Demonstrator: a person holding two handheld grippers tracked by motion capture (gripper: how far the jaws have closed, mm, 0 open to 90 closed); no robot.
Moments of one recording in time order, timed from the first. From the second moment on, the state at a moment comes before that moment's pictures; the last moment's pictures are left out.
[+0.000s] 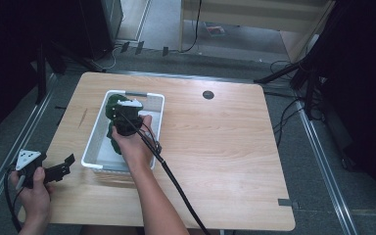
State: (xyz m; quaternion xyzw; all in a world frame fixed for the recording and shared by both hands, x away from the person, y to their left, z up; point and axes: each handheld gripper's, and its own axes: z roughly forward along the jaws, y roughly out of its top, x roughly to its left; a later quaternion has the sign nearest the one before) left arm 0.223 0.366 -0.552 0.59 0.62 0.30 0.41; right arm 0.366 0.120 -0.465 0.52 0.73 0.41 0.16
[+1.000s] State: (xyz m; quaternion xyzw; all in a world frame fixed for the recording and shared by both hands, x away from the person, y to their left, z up) left arm 0.222 0.367 -0.552 0.59 0.62 0.30 0.41; right arm 0.390 0.119 -0.500 0.53 0.73 0.42 0.11
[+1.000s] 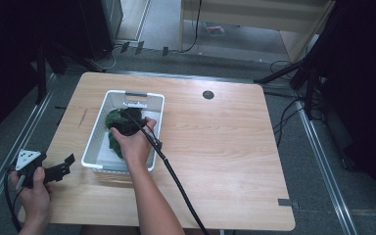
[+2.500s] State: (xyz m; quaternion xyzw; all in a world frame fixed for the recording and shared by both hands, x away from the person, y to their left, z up) left arm 0.222 0.366 -0.552 0.59 0.62 0.31 0.41; right arm 0.348 0.006 -0.437 0.51 0.69 0.44 0.26
